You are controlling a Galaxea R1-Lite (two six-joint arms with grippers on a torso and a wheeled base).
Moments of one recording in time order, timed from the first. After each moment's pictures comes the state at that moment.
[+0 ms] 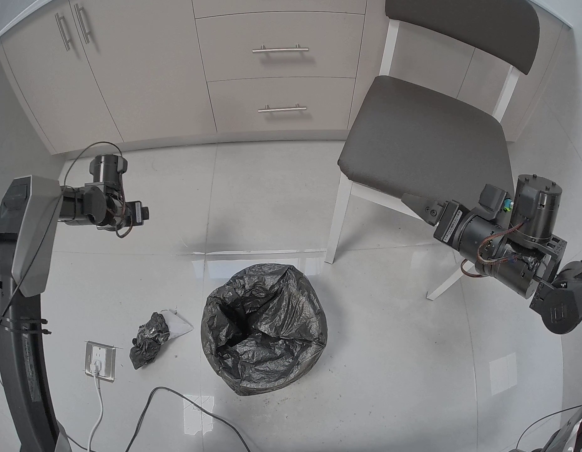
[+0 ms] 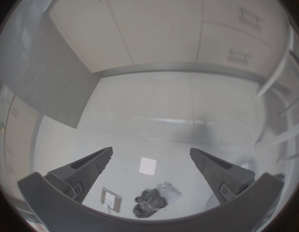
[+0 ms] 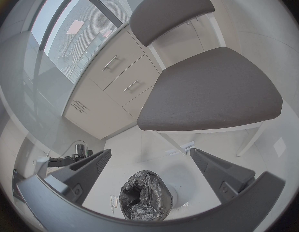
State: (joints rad) left arm 0.05 2.43 -1.85 0.06 0.21 -0.09; right arm 0.42 1.71 -0.68 -0.93 -0.05 0.54
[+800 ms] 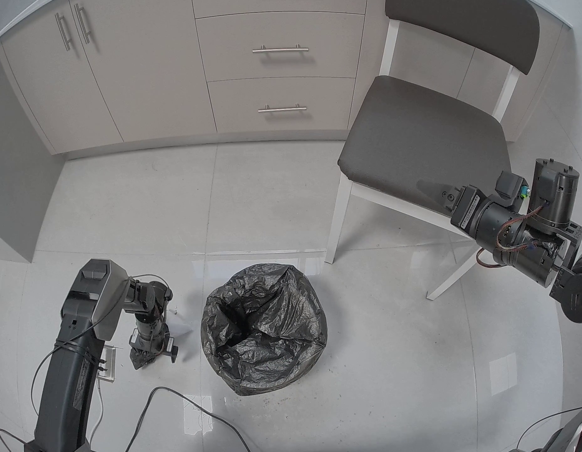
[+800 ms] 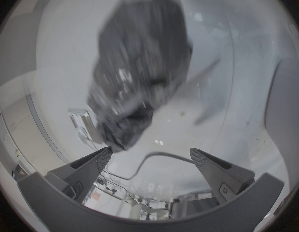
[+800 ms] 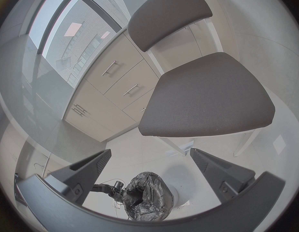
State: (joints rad) left arm 0.02 3.01 -2.00 0.52 0.23 0.00; right arm 0.40 1.62 -0.72 -0.79 -0.04 0.56
